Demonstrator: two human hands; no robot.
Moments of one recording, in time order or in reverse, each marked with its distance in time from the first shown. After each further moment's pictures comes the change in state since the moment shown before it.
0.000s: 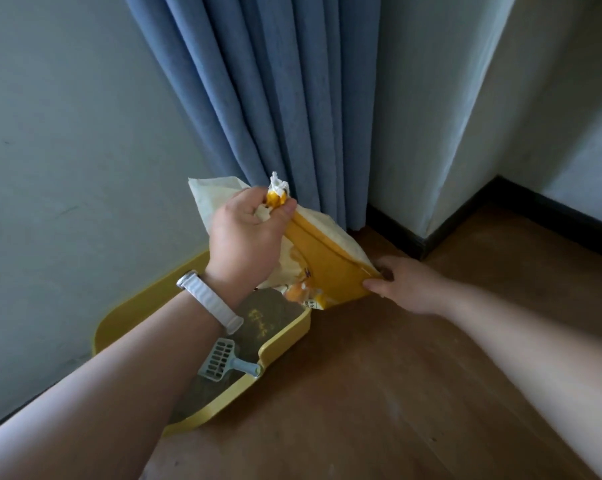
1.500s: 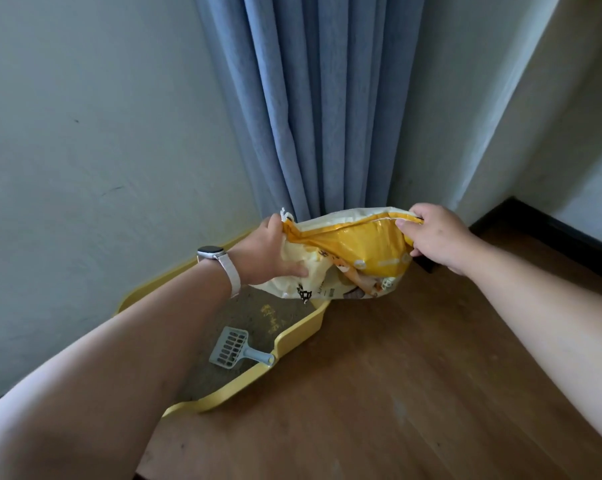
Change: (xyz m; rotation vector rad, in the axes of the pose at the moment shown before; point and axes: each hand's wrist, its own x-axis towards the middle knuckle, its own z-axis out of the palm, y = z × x) left_hand 0.015 -0.092 -0.012 0.436 -0.655 -0.057; right_hand 0.007 -0.042 -0.042 0.153 0.450 -0.046
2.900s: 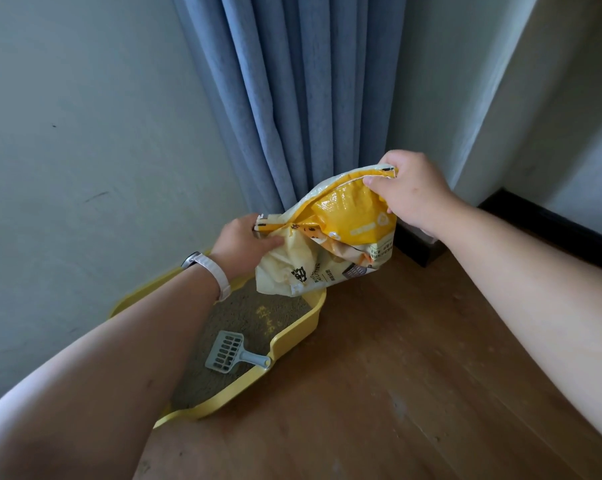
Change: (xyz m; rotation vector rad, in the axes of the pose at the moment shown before) left_hand 0.008 -0.007 -0.003 -0.362 0.237 -0.123; right_hand 0.005 -0.067 -0.017 0.025 0.195 -0.267
